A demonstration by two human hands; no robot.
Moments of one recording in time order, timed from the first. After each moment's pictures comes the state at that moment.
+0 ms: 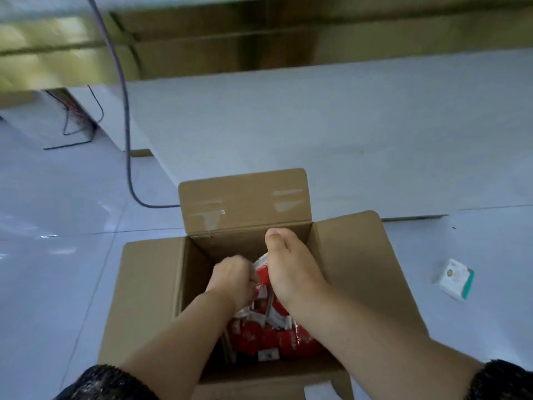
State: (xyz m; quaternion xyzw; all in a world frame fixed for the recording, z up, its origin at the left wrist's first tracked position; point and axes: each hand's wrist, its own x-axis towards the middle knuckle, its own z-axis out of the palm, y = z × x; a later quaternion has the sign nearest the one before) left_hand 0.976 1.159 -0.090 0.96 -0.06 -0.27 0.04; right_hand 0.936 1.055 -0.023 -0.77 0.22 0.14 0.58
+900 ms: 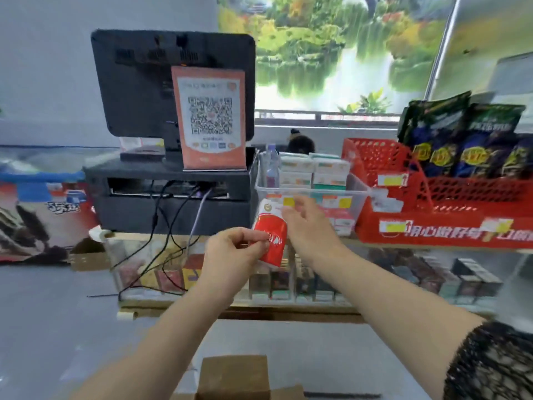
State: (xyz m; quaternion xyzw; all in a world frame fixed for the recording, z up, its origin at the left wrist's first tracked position) left_hand 0.864 1.114 0.520 0.74 -0.07 0.08 0.67; right_hand 0.874 0.983 0.550 -0.84 0.04 -0.17 0.52
